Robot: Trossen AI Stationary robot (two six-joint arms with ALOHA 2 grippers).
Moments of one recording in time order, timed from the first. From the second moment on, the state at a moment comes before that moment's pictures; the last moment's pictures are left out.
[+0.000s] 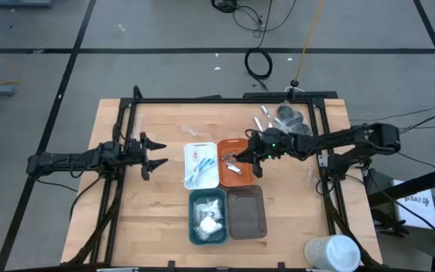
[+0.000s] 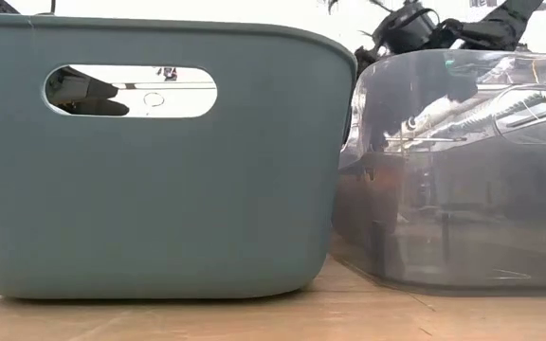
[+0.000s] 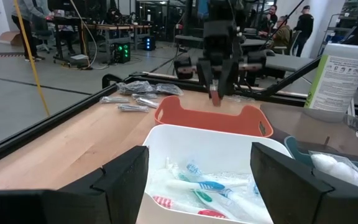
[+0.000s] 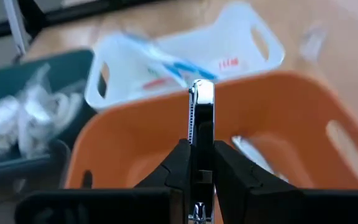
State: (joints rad) left arm 0.06 0.12 0.02 0.06 -0.10 -0.08; right arm -0.18 1.42 0.60 0.35 -0.24 0.11
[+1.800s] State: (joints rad) left arm 0.06 0.12 0.02 0.06 -0.10 -0.08; right arm -0.47 1.34 0.72 -0.12 0.39 0.15
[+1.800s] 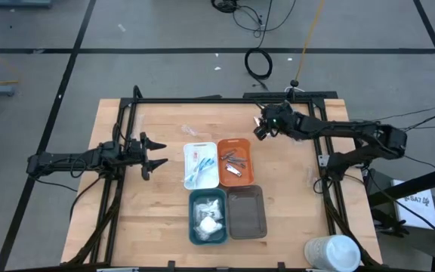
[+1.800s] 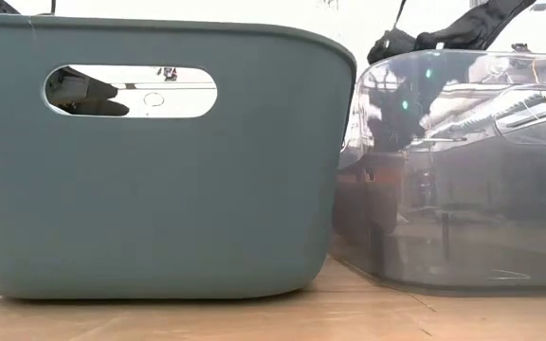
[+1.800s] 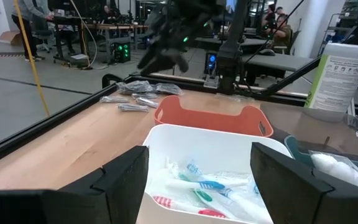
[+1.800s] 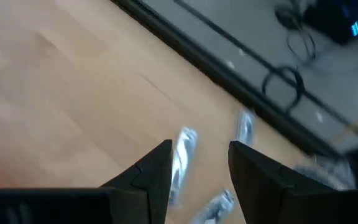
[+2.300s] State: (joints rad) left arm 0.06 0.12 0.02 0.06 -0.10 -0.08; right arm -0.62 1.58 0.66 -0.05 0.24 0.26
